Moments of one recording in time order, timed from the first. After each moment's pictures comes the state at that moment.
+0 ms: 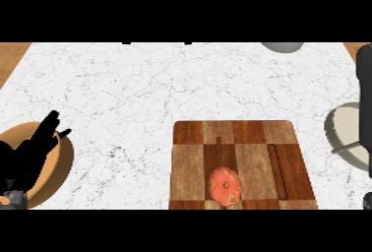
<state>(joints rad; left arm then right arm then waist) 0.02 0.42 0.04 -1.43 0.19 0.01 0.09 -1.00 -0.35 -0.36 -1.10 1.31 -0.31 0.86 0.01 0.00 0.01</state>
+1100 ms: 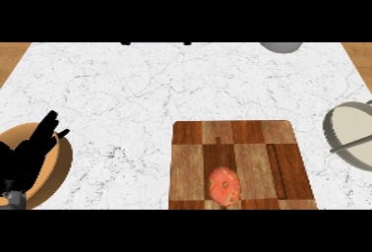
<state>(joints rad) 0.02 0.41 0.06 -1.43 0.18 -0.01 0.10 -1.03 -0.74 -0.20 -0.83 1.46 0.17 0.51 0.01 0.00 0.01</state>
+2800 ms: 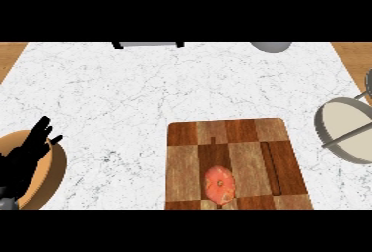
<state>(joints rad) 0.06 0.40 0.10 -1.44 0.17 -0.03 0.11 -0.97 -0.74 -0.62 -1.18 1.19 0.19 0.93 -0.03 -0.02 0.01</state>
